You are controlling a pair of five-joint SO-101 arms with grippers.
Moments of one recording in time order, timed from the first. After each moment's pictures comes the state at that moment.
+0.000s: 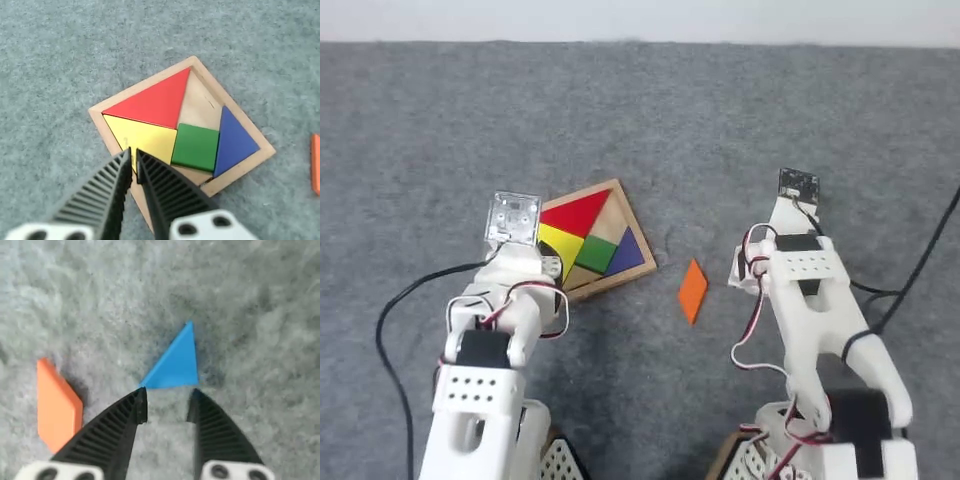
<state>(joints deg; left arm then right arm) -2.7 -65.3 79.1 42.3 0.7 -8.2 -12.2 47.6 50.5 -19.3</state>
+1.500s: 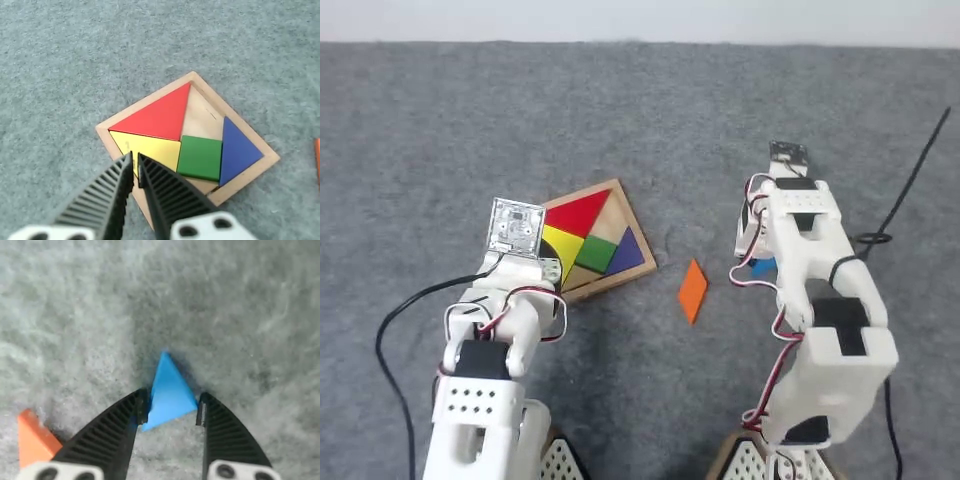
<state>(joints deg) -2.7 -69.8 80.7 42.3 -2.4 -5.0 17.8 16.5 61.9 -10.3</state>
